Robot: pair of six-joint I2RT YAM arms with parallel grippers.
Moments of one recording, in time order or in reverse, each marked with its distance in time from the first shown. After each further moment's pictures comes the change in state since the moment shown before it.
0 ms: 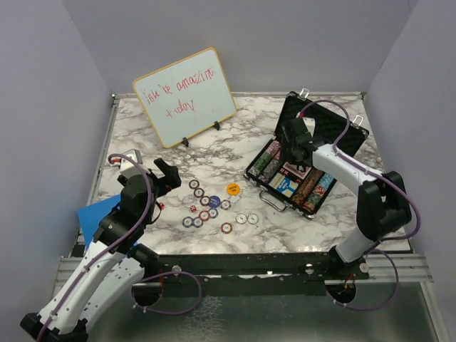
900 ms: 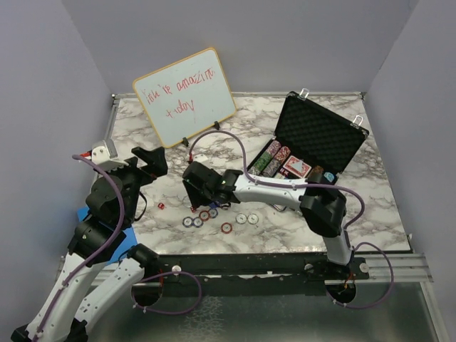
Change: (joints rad) left arm 0.000 -0.024 0.268 -0.004 -0.002 0.109; right arm 0.717 0.316 0.369 0.052 -0.182 0.091
